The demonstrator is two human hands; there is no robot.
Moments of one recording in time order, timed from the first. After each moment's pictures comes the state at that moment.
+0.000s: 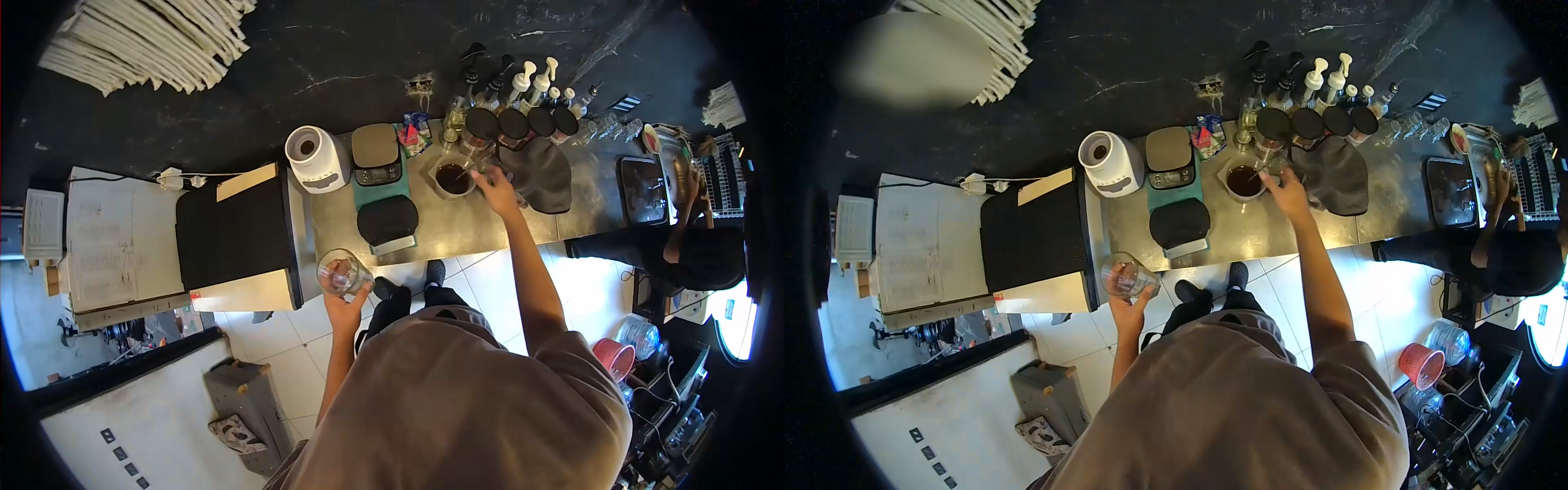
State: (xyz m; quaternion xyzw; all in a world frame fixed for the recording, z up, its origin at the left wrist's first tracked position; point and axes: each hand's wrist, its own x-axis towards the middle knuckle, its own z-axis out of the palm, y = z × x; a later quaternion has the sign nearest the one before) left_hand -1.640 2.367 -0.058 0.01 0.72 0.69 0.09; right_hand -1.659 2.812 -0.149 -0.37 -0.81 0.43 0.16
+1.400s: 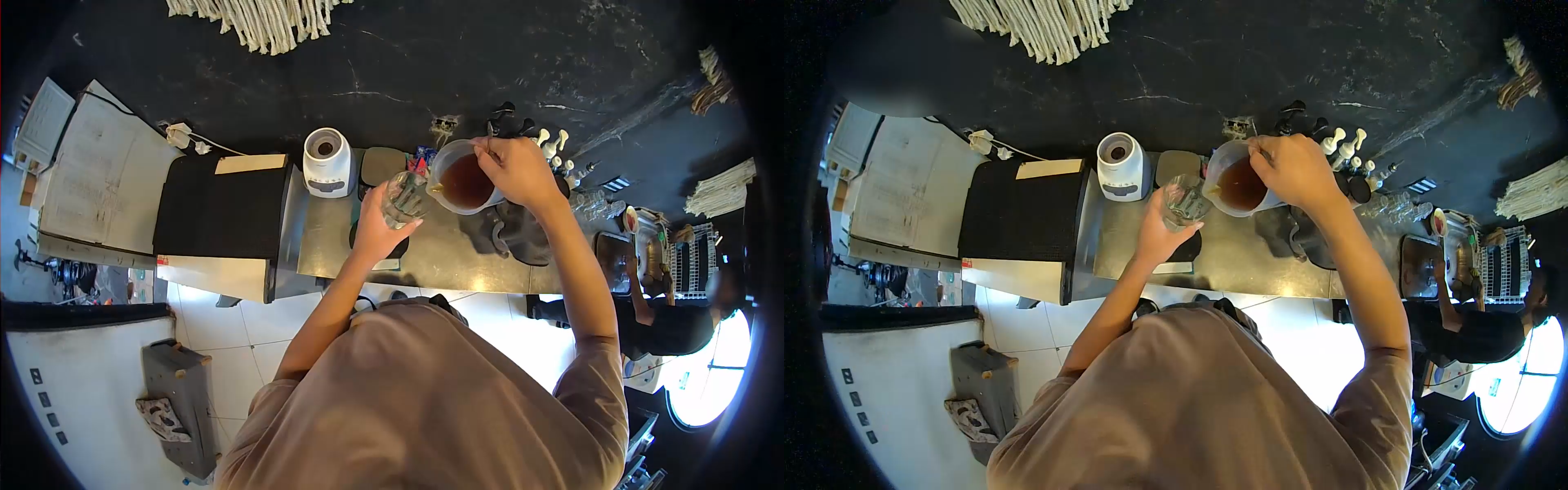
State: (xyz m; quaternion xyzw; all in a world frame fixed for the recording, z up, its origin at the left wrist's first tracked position) left_hand -1.762 2.498 -0.011 0.25 0.78 0.57 -0.02; right_hand -1.731 2.742 0.207 0.00 -0.98 0.17 0.07
